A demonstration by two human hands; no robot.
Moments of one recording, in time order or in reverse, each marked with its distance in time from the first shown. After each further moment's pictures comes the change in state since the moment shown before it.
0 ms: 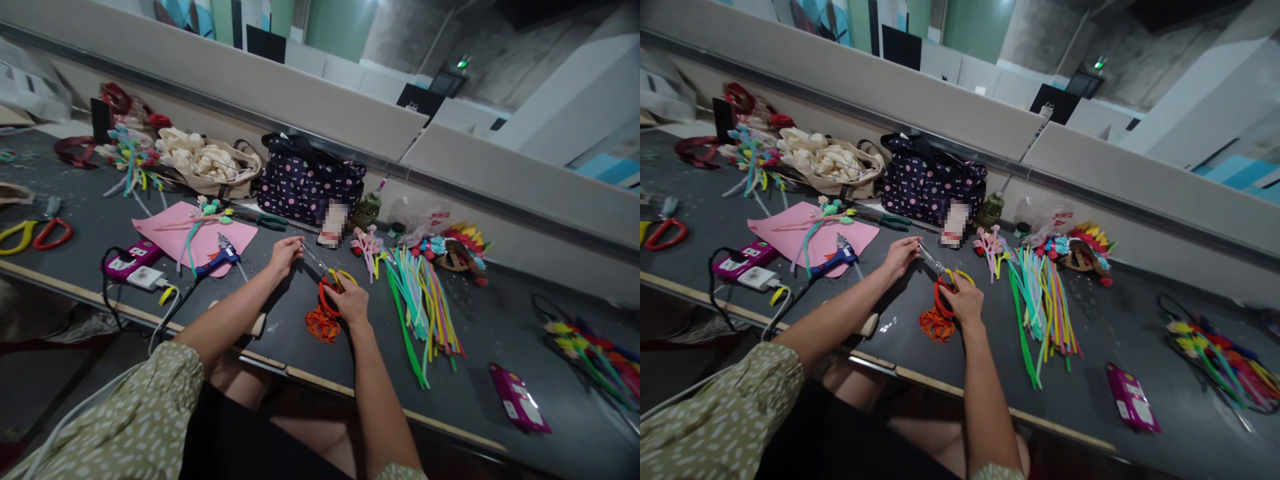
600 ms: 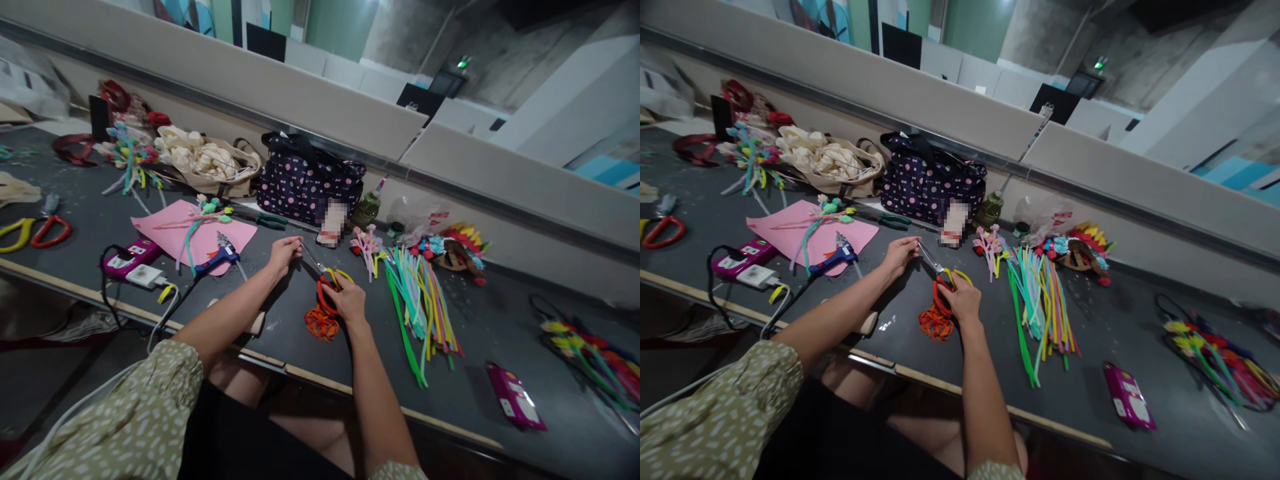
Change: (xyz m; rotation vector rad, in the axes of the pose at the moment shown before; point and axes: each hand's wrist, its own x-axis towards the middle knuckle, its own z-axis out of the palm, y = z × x) left_hand -0.001 0.001 0.002 0.018 0.050 -0.011; right_hand 0.000 -0.002 0.002 -0.052 -0.060 0.025
